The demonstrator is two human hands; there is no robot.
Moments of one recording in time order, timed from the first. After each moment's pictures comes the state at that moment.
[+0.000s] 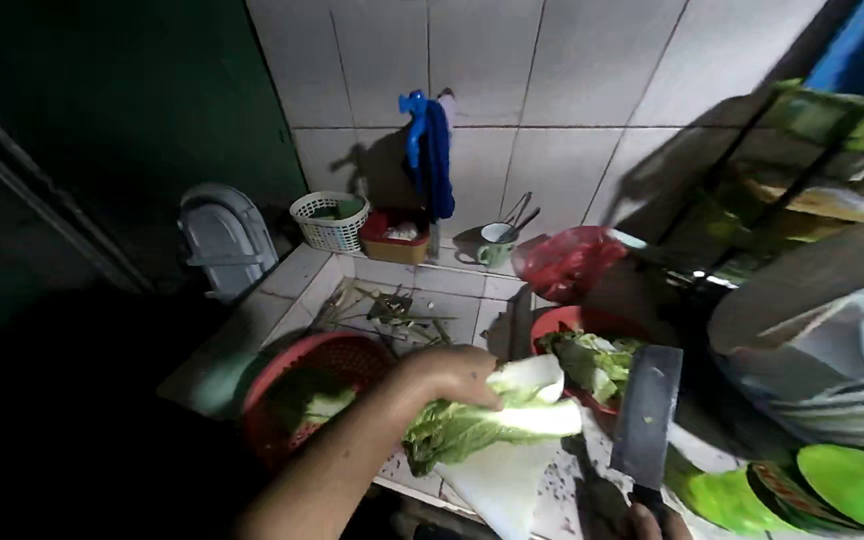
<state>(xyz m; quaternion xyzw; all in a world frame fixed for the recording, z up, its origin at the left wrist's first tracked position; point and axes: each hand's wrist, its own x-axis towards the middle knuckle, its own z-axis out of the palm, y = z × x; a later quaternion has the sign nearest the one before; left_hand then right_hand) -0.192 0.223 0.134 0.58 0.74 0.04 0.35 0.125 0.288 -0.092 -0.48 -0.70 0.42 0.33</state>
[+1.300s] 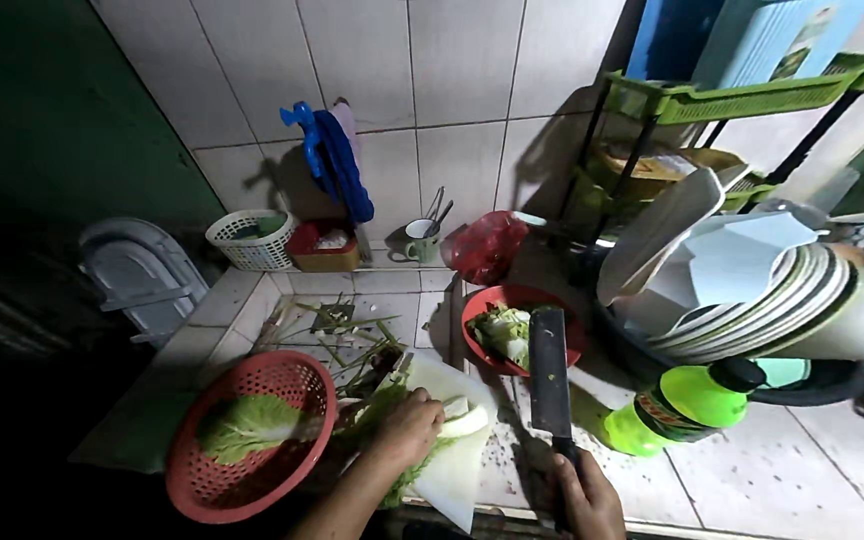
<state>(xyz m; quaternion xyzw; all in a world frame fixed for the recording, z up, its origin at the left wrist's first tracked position) -0.145 0.217 0.004 0.55 0.79 0.04 0.28 0.124 0.287 -0.090 -0.46 -0.70 0.44 0.33</state>
